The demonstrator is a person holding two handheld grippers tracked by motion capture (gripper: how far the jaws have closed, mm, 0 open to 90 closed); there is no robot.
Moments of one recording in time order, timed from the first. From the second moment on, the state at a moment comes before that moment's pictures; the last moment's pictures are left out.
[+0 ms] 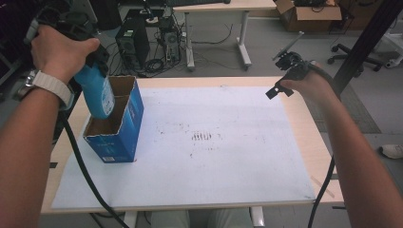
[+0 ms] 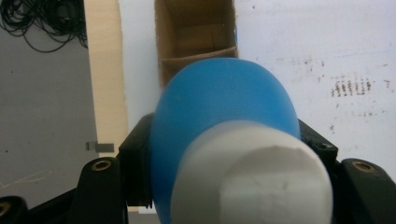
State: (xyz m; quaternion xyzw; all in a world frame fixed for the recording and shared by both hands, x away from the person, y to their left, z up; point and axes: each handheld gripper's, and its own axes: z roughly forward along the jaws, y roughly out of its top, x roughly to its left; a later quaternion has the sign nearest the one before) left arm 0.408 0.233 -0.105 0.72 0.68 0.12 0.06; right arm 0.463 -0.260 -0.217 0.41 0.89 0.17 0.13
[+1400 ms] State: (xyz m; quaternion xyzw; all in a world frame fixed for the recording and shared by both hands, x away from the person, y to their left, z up) left arm 0.423 0.256 -0.265 0.74 0.66 0.10 0.06; right arm 0.464 -0.269 -0.227 0.43 0.88 0.16 0.12
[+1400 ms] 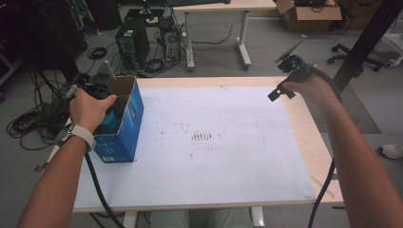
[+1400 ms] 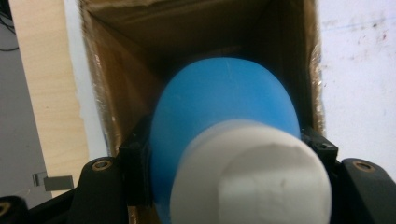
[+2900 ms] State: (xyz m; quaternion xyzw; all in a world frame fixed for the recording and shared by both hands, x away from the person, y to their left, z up) left arm 0.428 0.269 -0.284 0.73 0.68 0.08 0.07; right arm 0.464 -0.270 -0.233 0.43 0.88 0.16 0.11
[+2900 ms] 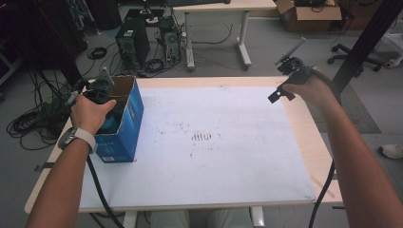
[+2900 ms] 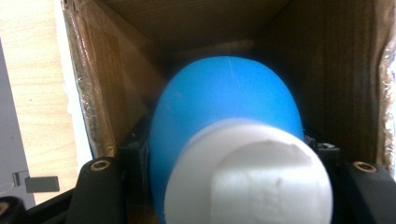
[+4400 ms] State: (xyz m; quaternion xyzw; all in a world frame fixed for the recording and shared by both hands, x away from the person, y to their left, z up) left arm 0.414 0.261 -0.229 0.71 0.68 0.13 0.08; right arm 0.458 -0.268 -0.234 0.42 0.89 0.17 0.11
